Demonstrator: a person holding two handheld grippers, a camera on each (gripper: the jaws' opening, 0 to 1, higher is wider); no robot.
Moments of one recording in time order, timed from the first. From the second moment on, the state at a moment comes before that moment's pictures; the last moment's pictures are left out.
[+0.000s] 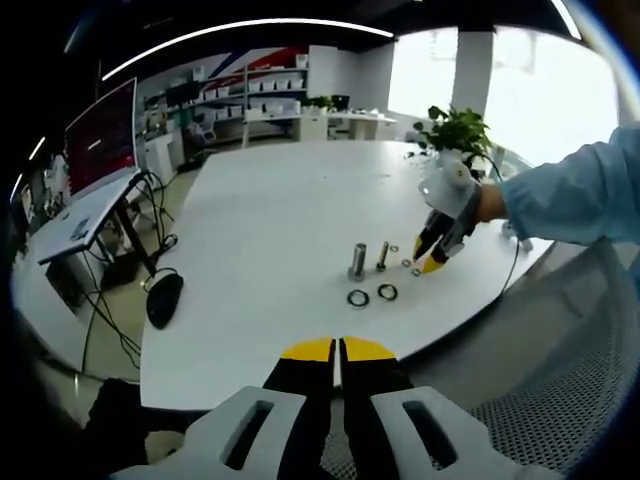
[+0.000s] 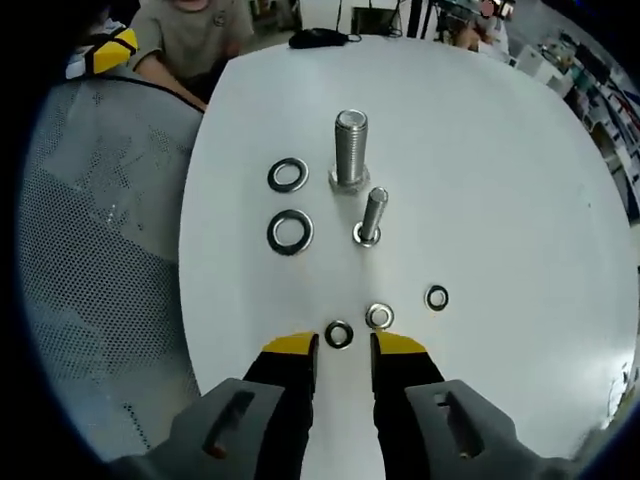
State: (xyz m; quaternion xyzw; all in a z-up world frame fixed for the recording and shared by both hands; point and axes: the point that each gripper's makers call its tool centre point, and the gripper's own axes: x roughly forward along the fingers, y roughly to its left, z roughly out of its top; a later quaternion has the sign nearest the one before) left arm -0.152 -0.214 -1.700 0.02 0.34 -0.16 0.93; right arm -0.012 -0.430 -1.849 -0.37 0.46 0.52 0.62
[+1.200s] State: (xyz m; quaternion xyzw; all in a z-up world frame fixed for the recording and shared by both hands) left arm -0.151 -0.213 -1.697 0.02 0.33 -0.15 0.93; right arm -0.003 -0.427 -1.856 -0.41 0.45 0.52 0.59
